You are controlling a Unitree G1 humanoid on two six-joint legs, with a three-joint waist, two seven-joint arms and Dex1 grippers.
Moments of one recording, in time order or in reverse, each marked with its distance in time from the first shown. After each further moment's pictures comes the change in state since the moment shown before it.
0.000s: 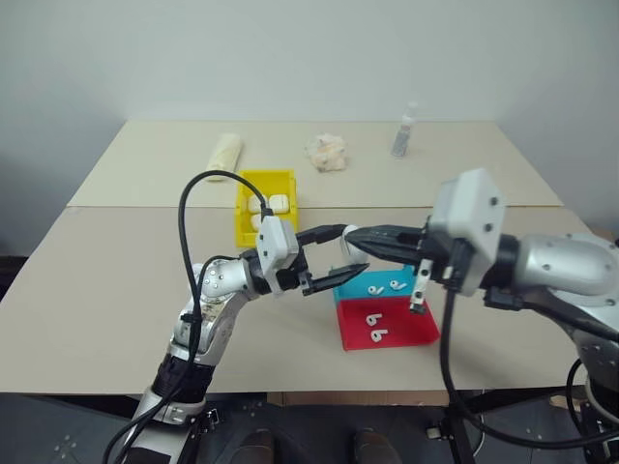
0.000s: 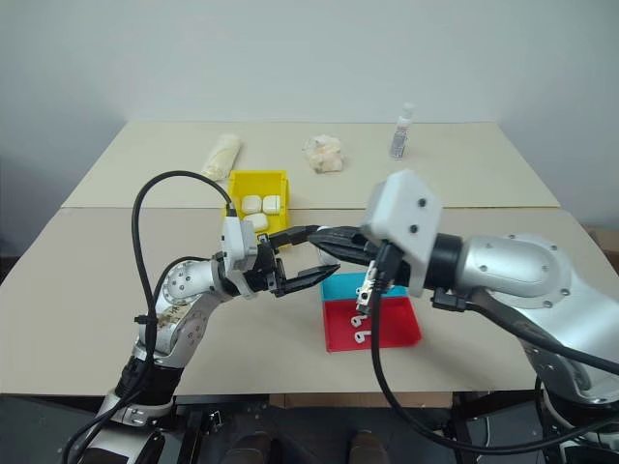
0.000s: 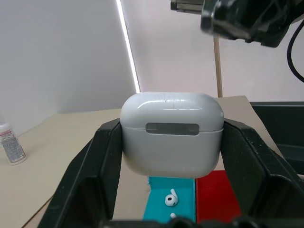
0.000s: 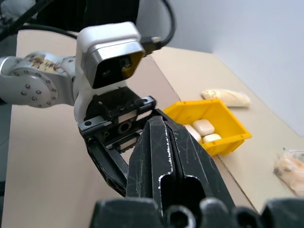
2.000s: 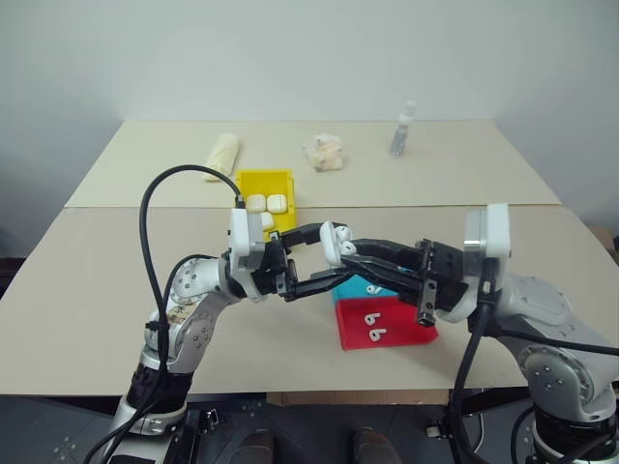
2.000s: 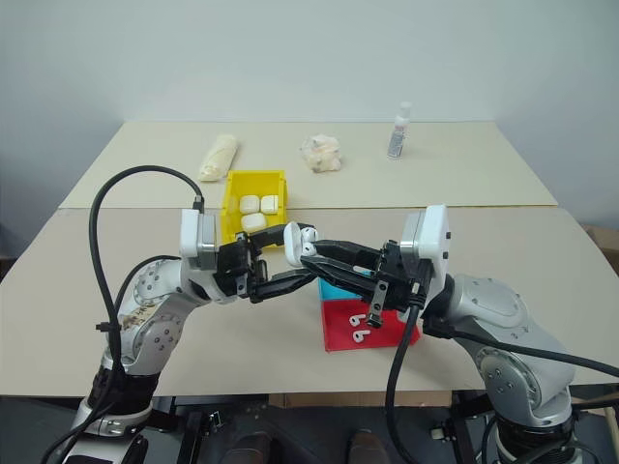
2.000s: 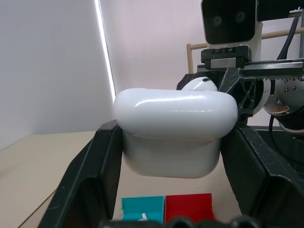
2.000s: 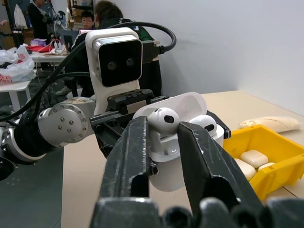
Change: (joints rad) left arm 0.041 0.082 0.038 -0.167 -0.205 0.151 -0.091; right arm 0.237 0.305 0.038 0.078 0.008 -0.228 0.131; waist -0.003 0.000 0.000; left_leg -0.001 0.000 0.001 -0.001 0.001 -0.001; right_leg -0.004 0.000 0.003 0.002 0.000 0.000
